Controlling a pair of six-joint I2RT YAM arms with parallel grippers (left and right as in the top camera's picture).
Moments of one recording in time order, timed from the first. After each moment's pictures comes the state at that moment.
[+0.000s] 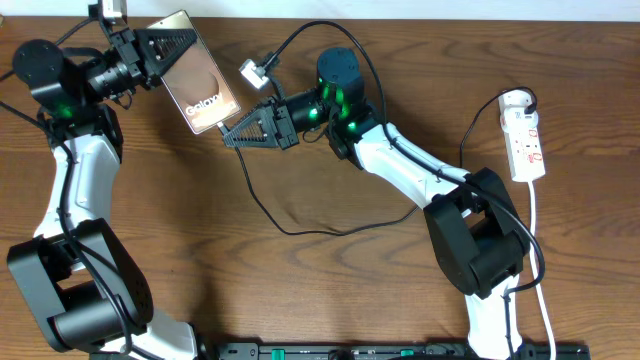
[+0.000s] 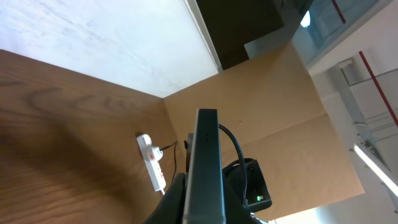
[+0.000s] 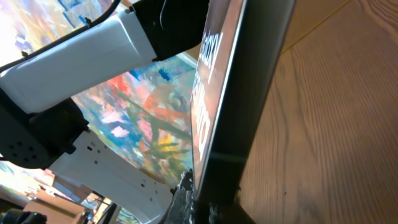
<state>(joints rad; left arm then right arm) 0.32 1.75 1.25 0.75 1.39 -1.37 0.61 2.13 1.56 0.64 -1.37 0.94</state>
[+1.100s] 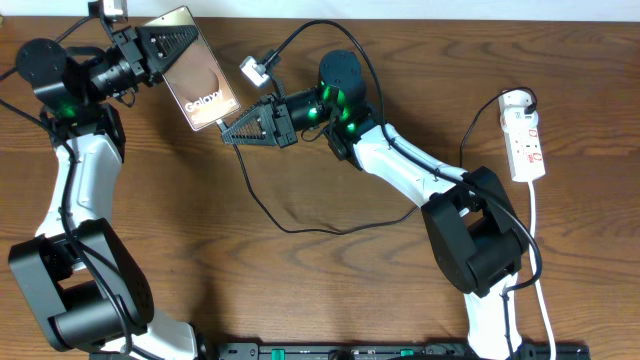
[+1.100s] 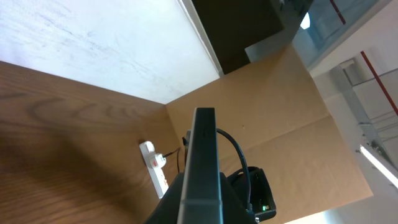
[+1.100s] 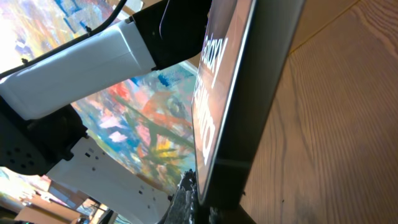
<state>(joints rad) 0.31 1.75 1.25 0.76 1.36 -1.34 0.61 2.14 1.55 0.73 -1.34 1.00</state>
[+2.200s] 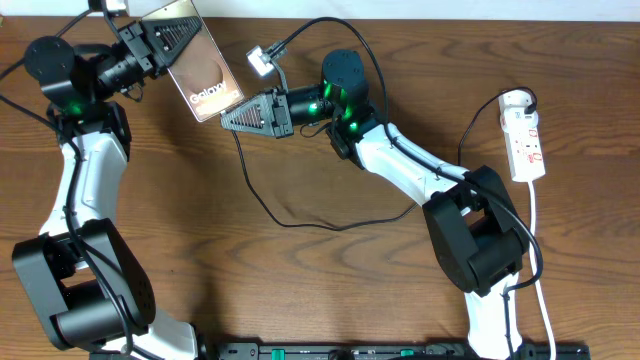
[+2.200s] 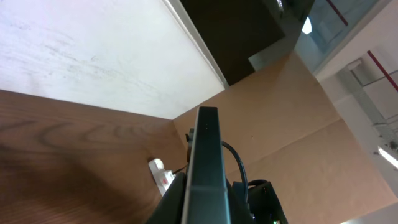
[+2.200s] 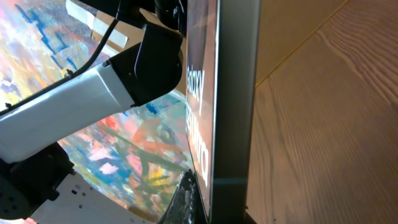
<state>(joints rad) 0.28 1.75 1.25 0.76 1.27 -1.27 0.60 2.14 1.55 0.73 -1.22 1.04</state>
